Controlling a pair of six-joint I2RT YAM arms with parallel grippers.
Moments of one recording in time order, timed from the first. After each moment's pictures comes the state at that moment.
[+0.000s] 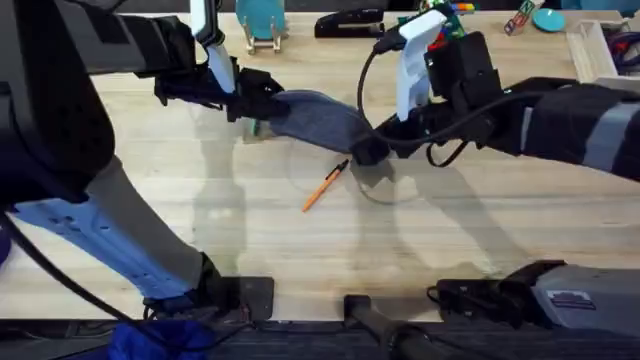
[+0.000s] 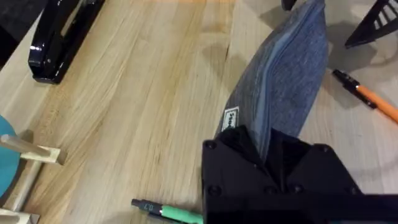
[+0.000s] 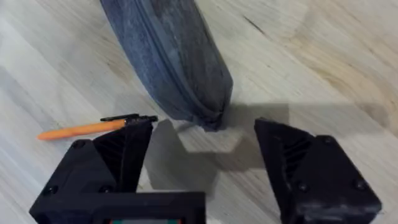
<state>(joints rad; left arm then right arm) 0.17 1.94 1.19 -0.70 1.09 1.49 0.41 1.49 0.79 -0.28 -0.29 -0.14</state>
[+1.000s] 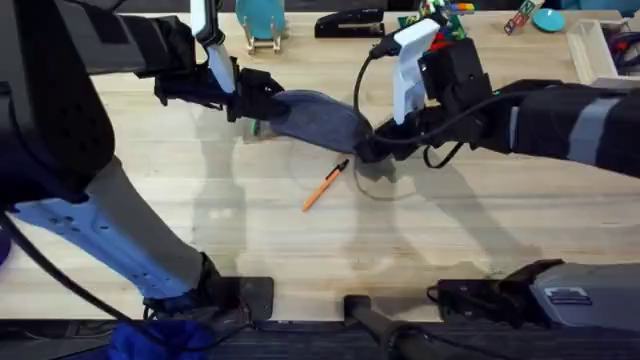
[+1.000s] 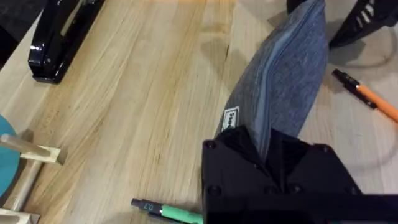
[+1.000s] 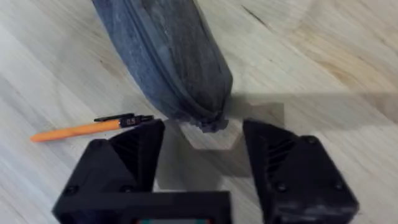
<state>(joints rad) 0.17 1.94 1.19 -0.70 1.09 1.49 0.41 1.54 0.79 -0.27 -0.29 -0.13</state>
